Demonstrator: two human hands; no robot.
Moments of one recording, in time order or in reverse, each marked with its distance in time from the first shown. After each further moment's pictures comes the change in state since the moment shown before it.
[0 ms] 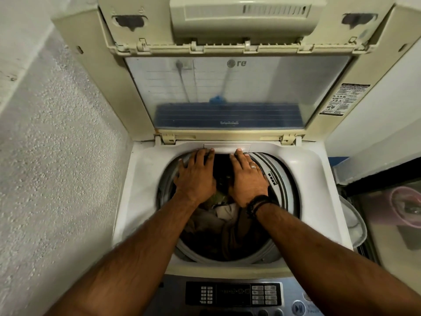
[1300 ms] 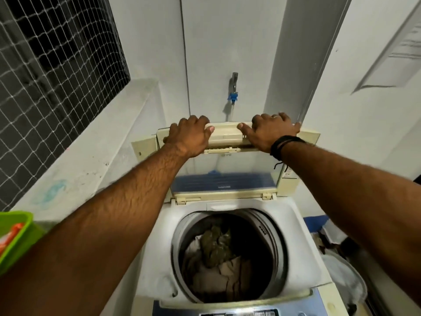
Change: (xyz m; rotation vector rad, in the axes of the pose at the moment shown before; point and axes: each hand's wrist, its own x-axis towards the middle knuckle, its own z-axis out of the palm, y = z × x) left_hand 0.018 0.006 -0.307 0.040 0.389 0.092; right_hand -0.038 -0.050 -0.334 -0.180 0.435 0.124
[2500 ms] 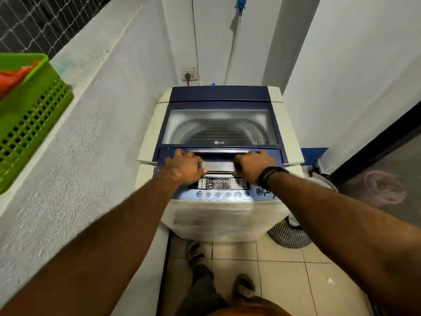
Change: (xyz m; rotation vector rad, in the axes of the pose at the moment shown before) left_hand -0.321 0.071 0.128 0.024 -0.672 -0.133; right_hand -0.291 0.051 0.179 -0.056 -0.474 -0.349
